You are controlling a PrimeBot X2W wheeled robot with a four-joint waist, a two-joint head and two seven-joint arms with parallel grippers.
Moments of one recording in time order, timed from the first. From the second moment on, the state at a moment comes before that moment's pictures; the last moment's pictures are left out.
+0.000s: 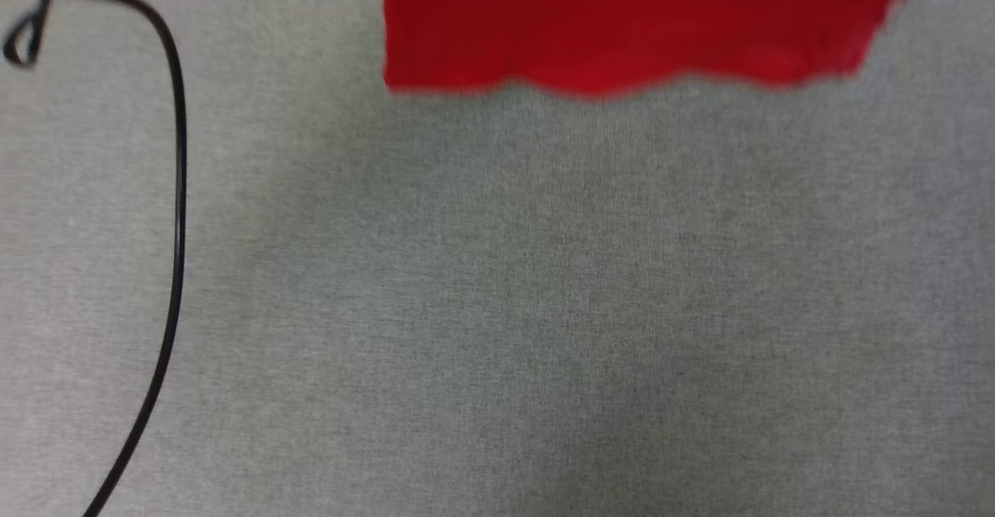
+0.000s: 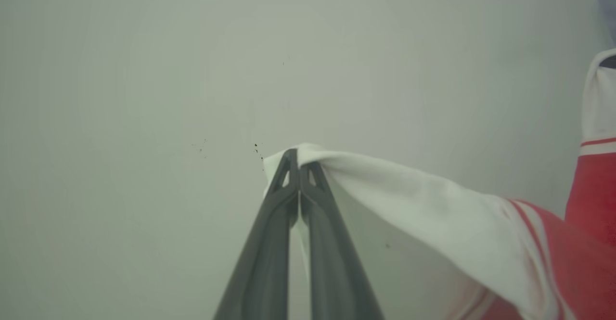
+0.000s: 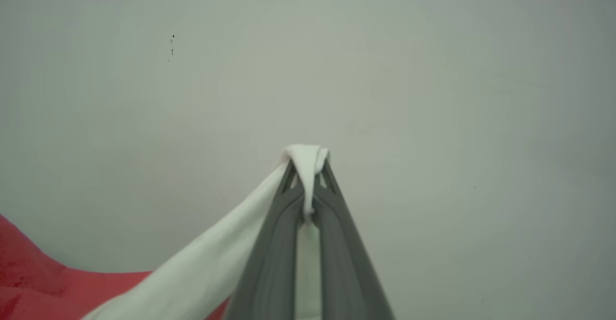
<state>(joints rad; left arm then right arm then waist) -1.52 0.56 -0.59 0.18 -0.54 0.03 -0.01 -1.27 -0.54 0.07 0.13 0.43 0.13 0.30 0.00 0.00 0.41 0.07</state>
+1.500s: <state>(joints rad) -0.77 0.58 -0.53 0.19 -0.63 0.18 -0.26 -0.91 -0.49 0.36 0.54 0.53 0.13 -0.17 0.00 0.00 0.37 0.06</state>
